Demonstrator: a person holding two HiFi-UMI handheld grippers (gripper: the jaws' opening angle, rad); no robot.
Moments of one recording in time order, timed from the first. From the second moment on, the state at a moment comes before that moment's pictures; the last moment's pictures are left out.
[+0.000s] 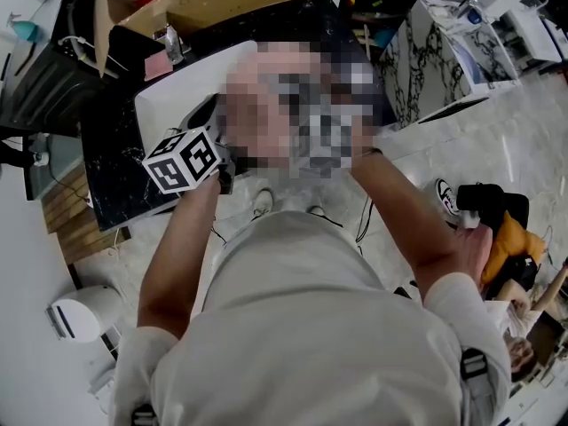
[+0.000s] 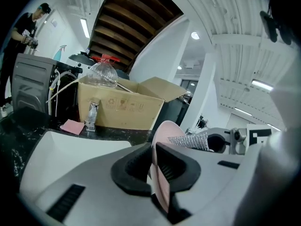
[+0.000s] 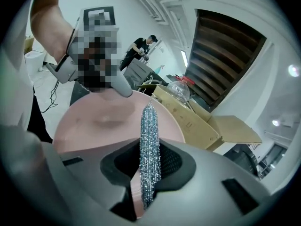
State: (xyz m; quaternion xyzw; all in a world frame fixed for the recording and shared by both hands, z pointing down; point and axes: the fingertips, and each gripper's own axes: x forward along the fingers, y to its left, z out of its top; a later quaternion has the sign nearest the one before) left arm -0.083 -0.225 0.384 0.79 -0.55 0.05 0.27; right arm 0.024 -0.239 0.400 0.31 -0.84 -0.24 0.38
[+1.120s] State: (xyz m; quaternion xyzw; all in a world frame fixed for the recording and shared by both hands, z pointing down) left arm -0.075 -0.224 0.391 0.78 -0.56 0.05 0.27; right arm 0.034 -0.184 0.402 0.26 -0.87 -0.23 0.36
